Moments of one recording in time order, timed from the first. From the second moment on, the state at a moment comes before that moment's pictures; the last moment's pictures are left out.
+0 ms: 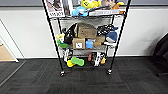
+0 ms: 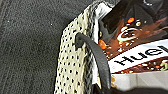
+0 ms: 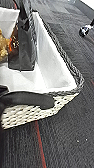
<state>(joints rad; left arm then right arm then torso) 0.95 2.60 -2.12 -0.24 0.13 -0.15 -0.97 2.82 -2.23 0.33 0.01 -0.06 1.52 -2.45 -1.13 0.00</state>
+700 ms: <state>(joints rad) 0.95 2.52 -1.94 -0.24 0.13 -0.15 -0.98 2.67 -1.97 0.34 0.09 -0.02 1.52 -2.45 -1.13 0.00</state>
